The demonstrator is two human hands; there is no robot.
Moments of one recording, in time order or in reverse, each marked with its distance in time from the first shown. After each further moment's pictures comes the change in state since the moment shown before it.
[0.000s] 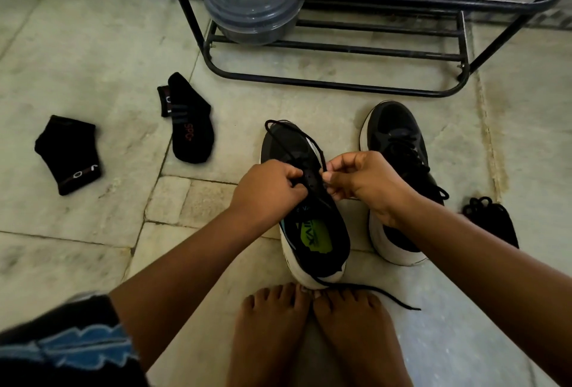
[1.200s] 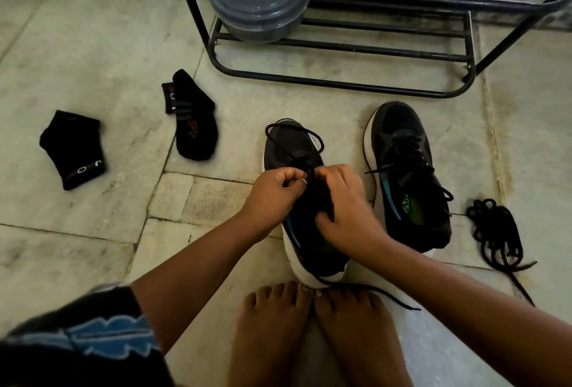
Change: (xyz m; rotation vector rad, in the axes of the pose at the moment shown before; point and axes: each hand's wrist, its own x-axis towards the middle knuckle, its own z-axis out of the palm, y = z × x) left_hand 0.000 -0.015 0.025 -0.567 0.007 -0.067; right_hand -0.020 0.035 0.033 -0.675 0.052 -0.309
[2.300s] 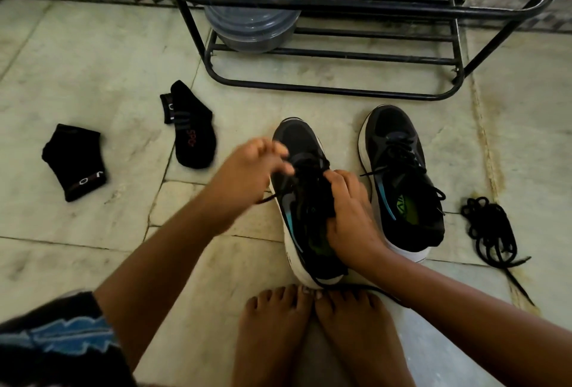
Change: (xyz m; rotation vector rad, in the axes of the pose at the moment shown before) left_hand -0.118 -0.108 0.044 0.848 -0.406 -0.100; right_hand -0.013 0.001 0.002 -0.075 0.092 0.050
